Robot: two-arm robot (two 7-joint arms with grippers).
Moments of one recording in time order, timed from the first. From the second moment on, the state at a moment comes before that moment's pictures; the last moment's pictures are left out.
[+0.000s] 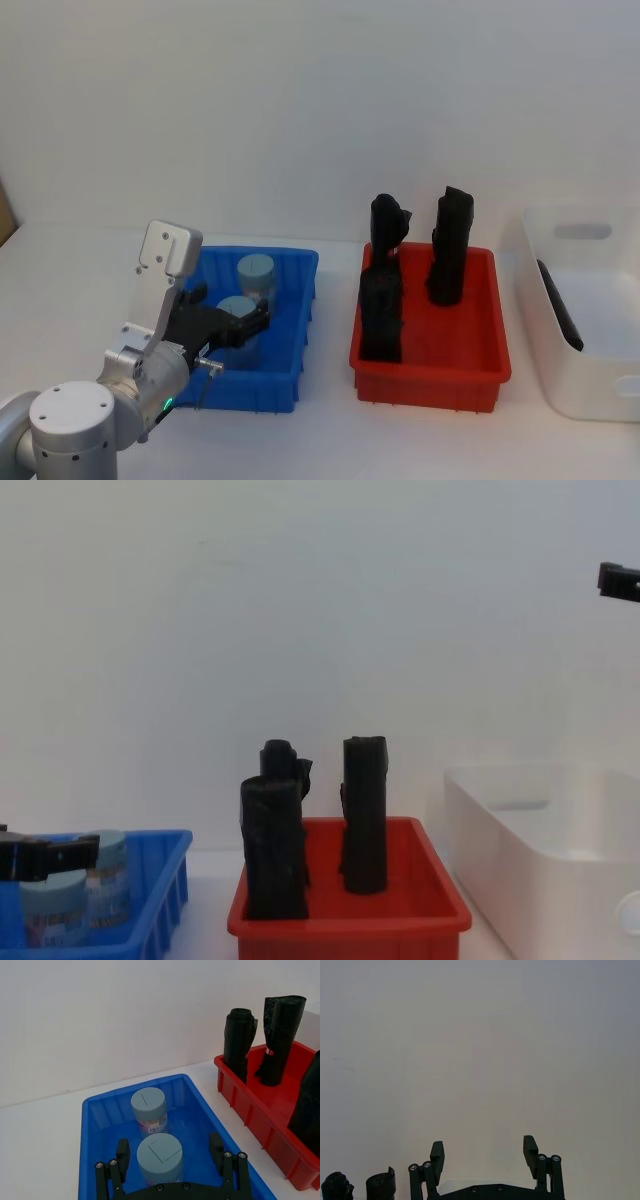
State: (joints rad) left arm -0.10 0.52 0.25 -1.65 -0.50 0.29 0.09; right arm 0.24 0.30 -0.17 -1.71 0.28 0.10 -0.06
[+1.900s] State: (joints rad) left arm -0.18 0.50 0.22 -1.49 -0.48 0.34 -0.02; right arm 0.24 0.30 -0.17 -1.71 0.28 0.10 -0.06
